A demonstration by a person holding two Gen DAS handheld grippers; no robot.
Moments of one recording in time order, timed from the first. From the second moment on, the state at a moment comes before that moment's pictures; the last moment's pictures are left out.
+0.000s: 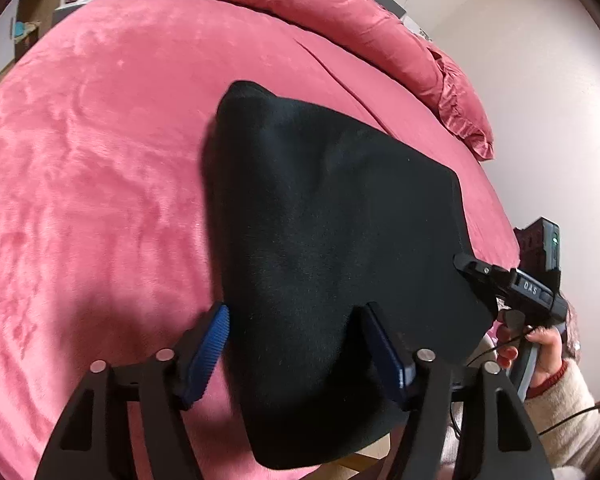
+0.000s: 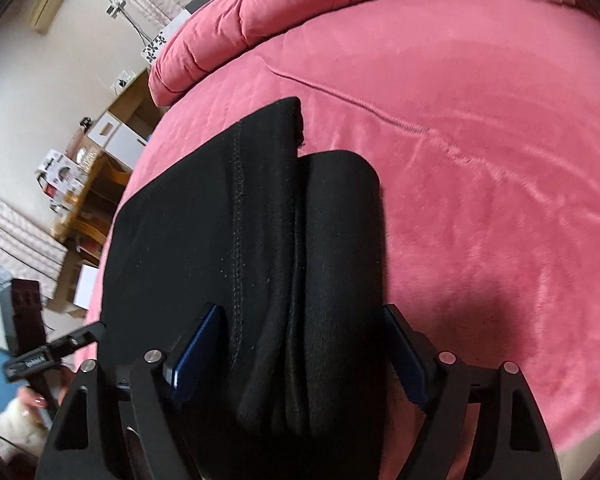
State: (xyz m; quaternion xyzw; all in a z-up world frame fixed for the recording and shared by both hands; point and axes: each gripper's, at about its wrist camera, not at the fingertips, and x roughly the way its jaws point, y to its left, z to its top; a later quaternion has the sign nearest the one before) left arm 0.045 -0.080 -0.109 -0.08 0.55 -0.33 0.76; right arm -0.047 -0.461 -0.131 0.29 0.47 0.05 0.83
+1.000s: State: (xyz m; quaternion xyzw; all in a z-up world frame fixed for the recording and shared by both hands) left arm 0.115 -0.096 -0.067 -0.04 0.47 -0.33 0.82; right arm 0.036 -0.410 -0.081 0.25 0.36 0.10 0.89
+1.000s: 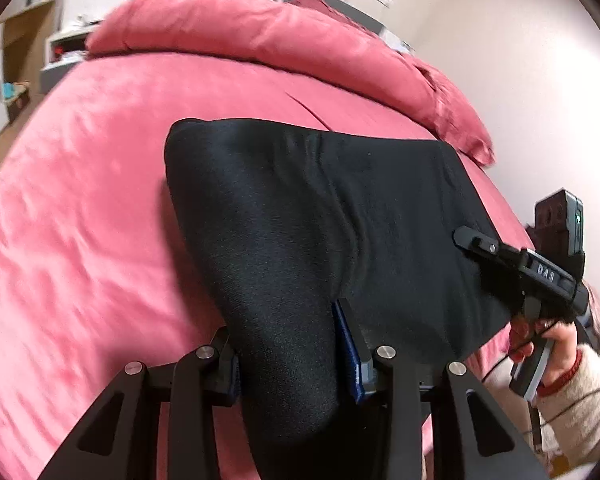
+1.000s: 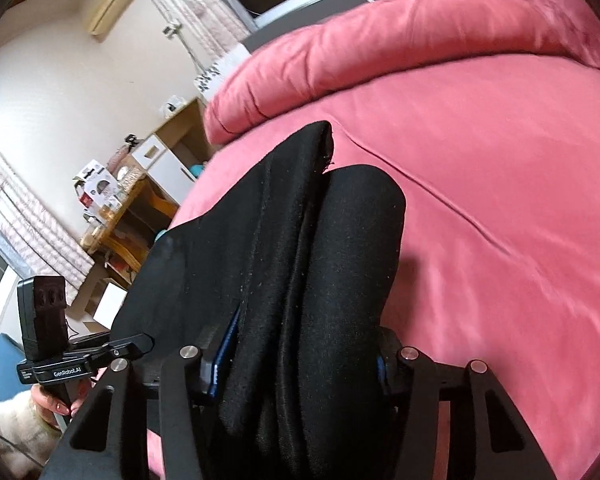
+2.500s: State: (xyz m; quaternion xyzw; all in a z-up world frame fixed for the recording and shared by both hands) left arm 0.071 -0.061 -0.057 0.05 0.36 -0.12 0.93; right arm 0.022 -0.266 -0.047 0.07 0.32 -0.03 0.94
